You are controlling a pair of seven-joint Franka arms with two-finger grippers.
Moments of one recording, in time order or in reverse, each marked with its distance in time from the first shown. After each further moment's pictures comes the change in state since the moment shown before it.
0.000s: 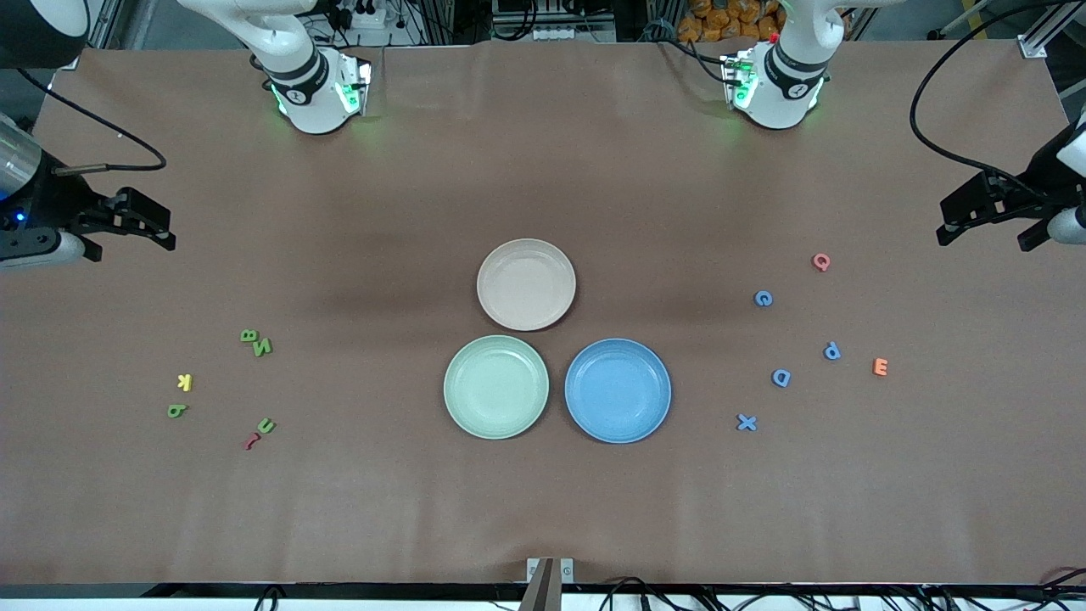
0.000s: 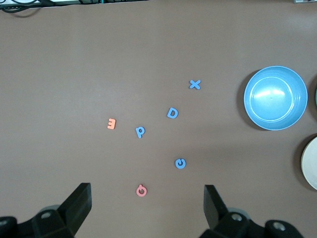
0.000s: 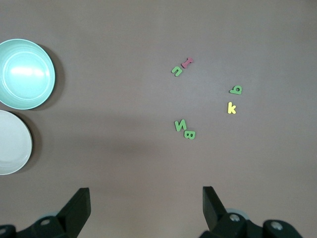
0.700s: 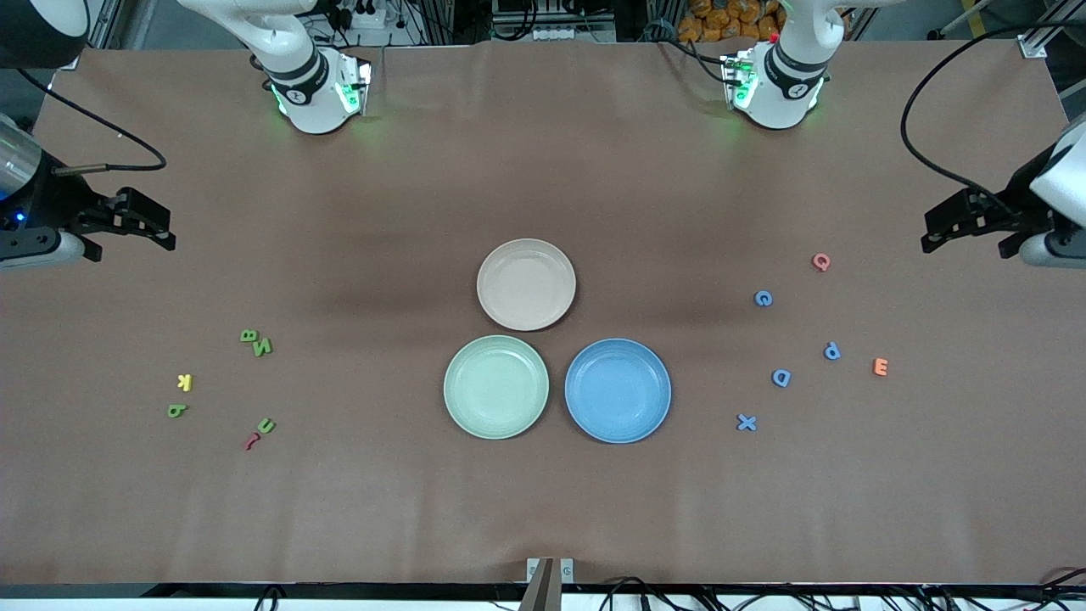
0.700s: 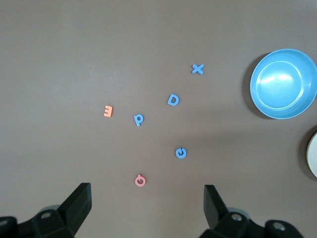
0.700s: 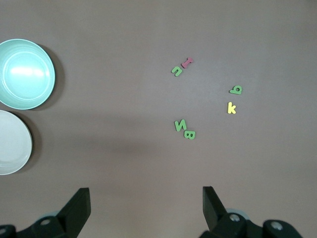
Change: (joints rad) left arm 0.002 0.051 0.001 -0.008 0.000 -0.030 -0.004; right arm 0.000 0.000 0.000 0.000 0.000 0.000 0.000
